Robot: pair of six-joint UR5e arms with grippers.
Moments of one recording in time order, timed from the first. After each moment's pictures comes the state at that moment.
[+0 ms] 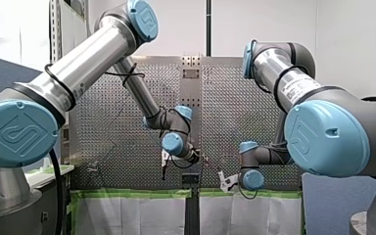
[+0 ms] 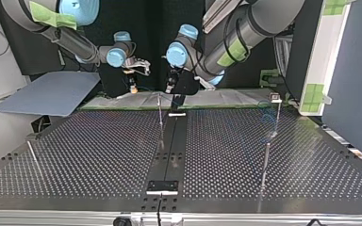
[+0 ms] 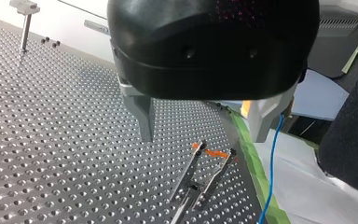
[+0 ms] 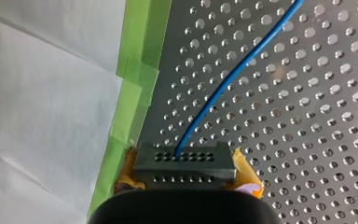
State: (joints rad) left arm -0.62 -2.34 -1.65 -2.65 -1.77 -1.75; right arm 1.97 -0.53 1.63 -0.77 1.57 1.31
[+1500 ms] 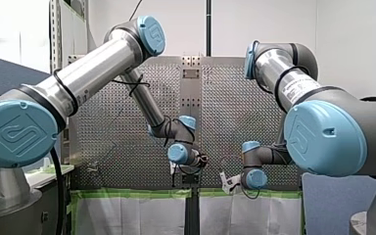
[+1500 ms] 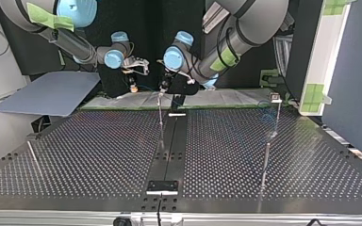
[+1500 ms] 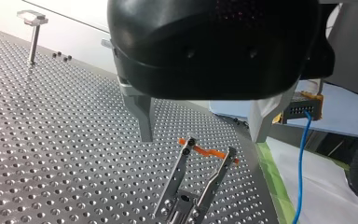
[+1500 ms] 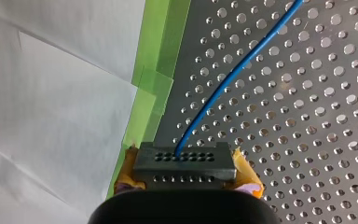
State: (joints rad) left arm -0.62 -2.45 -1.56 -2.56 -1.71 -1.79; right arm 1.95 -0.53 1.62 -0.72 1.51 1.30
